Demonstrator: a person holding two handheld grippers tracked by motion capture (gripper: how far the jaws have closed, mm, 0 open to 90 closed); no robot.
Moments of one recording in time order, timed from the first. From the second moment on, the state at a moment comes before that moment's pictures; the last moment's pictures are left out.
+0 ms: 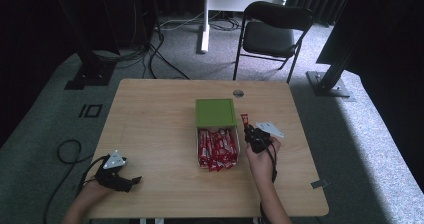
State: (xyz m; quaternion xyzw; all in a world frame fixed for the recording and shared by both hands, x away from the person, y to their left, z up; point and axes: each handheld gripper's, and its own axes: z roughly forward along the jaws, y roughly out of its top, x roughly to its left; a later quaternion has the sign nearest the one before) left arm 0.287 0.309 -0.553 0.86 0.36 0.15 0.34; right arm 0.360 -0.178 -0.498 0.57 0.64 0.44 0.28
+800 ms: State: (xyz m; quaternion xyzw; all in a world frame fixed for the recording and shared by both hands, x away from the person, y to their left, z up) left arm 0.287 0.309 -0.553 0.86 0.36 0.15 0.34; right arm 0.375 -0.180 -0.551 0.61 0.66 0.38 0.20
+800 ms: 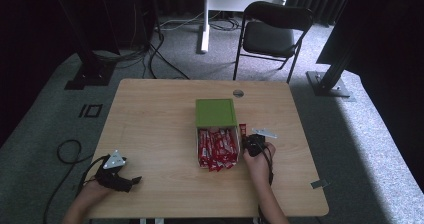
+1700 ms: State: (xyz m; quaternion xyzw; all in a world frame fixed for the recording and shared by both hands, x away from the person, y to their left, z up) left arm 0.287 0.309 -0.553 0.86 0.36 0.15 0.34; right arm 0.348 -0.218 -0.519 0.52 0.71 0.43 0.23
